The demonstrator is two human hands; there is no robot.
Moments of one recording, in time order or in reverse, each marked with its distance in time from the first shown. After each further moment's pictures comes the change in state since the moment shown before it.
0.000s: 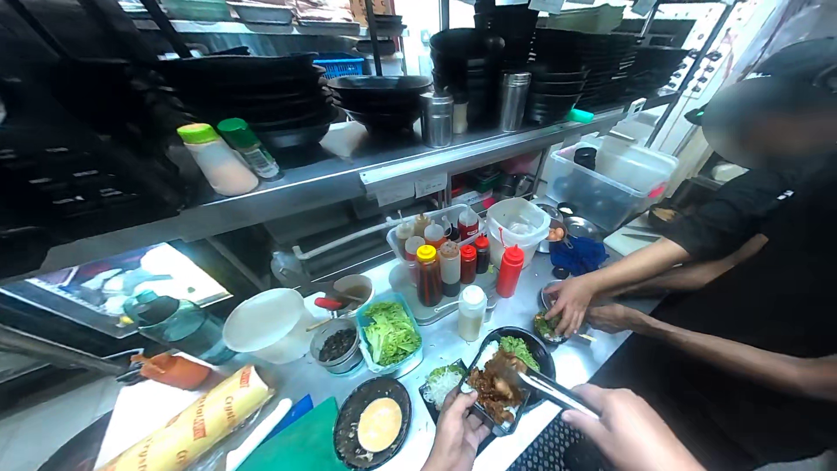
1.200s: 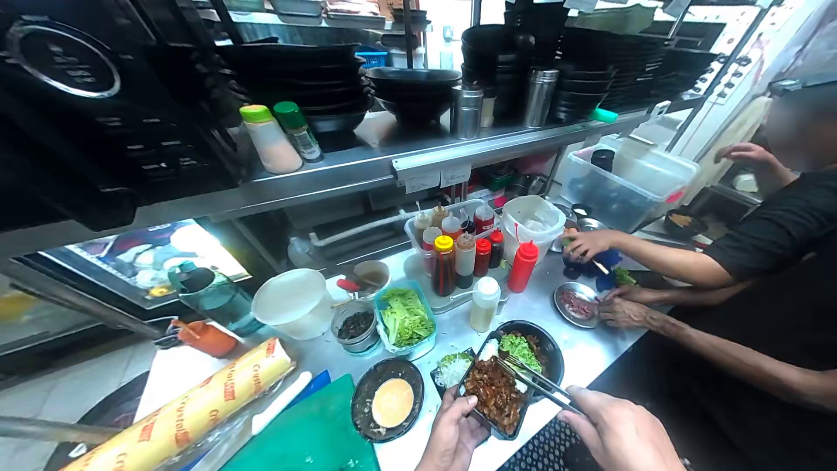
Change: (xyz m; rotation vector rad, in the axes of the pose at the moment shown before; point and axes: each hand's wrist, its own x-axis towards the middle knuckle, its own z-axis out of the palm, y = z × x) left_hand -0.036 0.008 -0.036 -0.067 -0.197 0.051; right_hand -0.028 -0.048 0.021 -0.224 0.169 -0.087
